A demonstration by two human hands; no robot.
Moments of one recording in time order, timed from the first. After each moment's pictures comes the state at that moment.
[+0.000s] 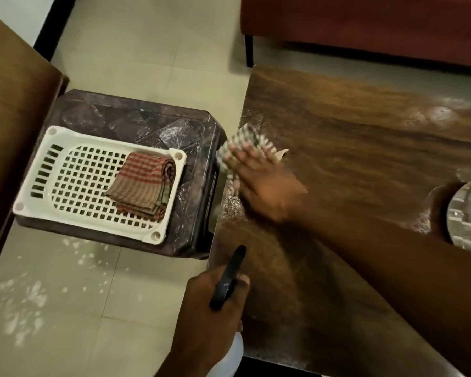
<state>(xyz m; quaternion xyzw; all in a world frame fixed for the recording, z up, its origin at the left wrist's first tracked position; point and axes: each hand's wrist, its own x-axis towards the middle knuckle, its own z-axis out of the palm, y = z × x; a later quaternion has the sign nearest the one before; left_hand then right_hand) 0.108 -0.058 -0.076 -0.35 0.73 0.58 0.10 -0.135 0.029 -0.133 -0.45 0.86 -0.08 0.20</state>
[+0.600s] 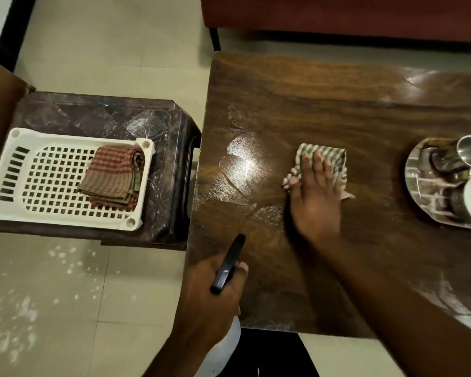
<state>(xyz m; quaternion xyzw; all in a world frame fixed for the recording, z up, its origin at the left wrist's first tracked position) 0.116 -0.026 -0.069 -0.33 0.74 0.57 0.16 -0.051 0.160 -0.150 -0.02 0.98 -0.19 0.10</state>
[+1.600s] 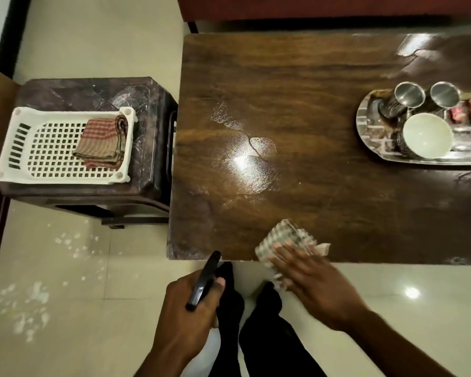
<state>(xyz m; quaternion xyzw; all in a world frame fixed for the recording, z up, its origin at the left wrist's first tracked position) 0.246 0.008 -0.040 -0.31 0.75 0.54 0.20 0.191 0.304 -0.150 -0.35 0.91 -0.12 0.19</state>
